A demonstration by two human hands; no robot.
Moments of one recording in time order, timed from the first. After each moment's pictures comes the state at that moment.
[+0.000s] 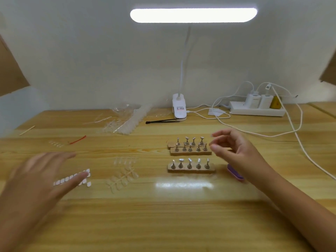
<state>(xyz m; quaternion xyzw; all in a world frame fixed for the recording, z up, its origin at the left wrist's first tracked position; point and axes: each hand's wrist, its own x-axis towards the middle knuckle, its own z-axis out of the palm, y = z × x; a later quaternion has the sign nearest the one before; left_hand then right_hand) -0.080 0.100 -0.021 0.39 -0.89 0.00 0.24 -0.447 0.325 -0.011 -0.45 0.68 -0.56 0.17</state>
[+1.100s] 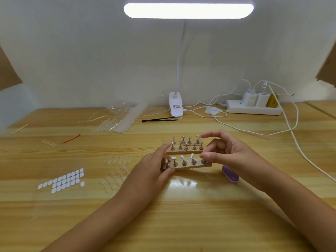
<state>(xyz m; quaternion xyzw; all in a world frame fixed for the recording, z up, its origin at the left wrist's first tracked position) -0.264 0.174 -0.048 0.25 -0.92 -0.24 0.21 -0.449 0.327 -0.001 -0.46 0.60 -0.56 0.34</state>
